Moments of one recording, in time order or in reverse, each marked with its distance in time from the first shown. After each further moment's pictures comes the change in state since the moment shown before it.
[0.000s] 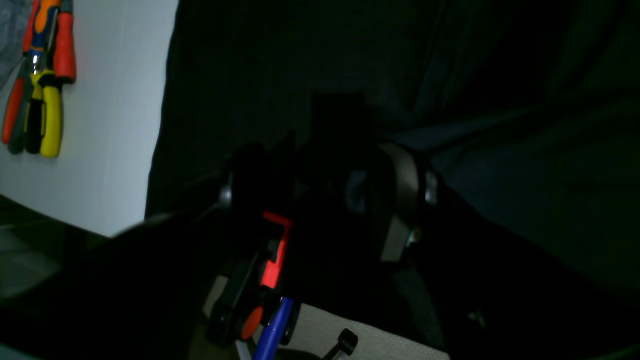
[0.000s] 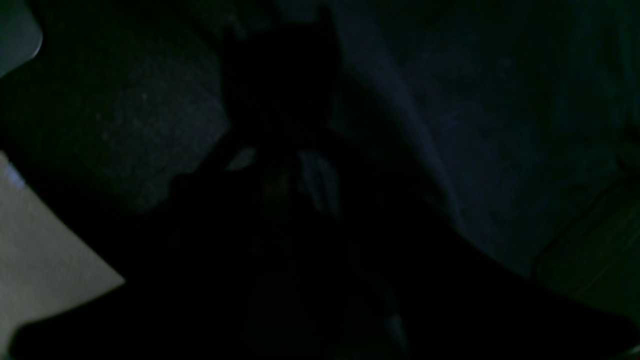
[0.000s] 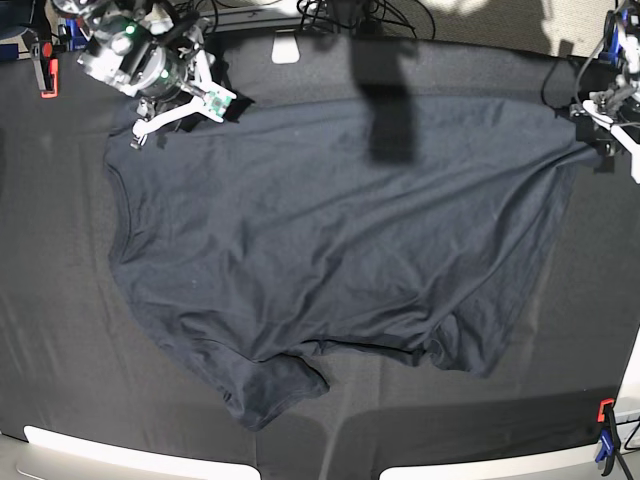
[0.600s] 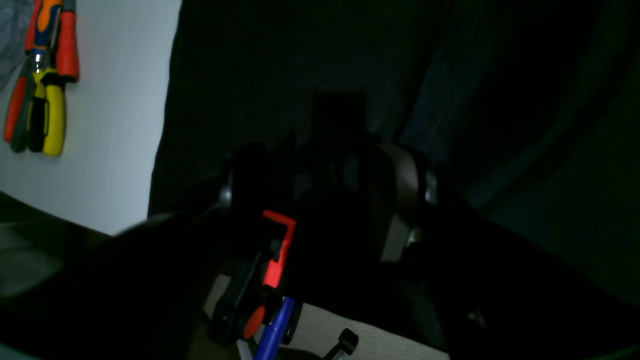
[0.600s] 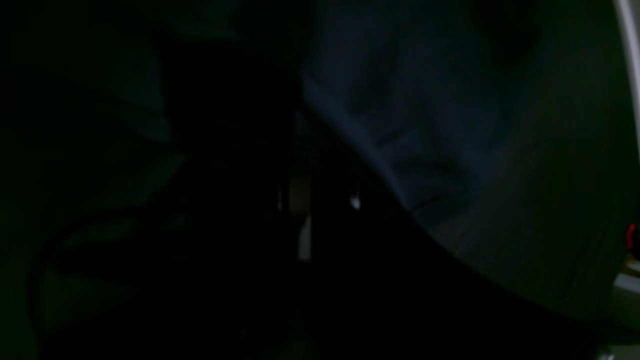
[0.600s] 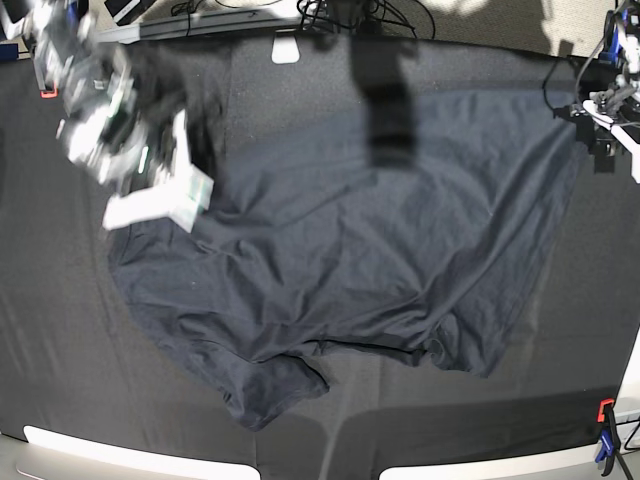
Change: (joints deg) left arm 0.0 0.0 0.0 0.0 0.0 0.0 0.0; right arm 21.0 2.1 0.4 -2.1 10.6 -2.1 -2.1
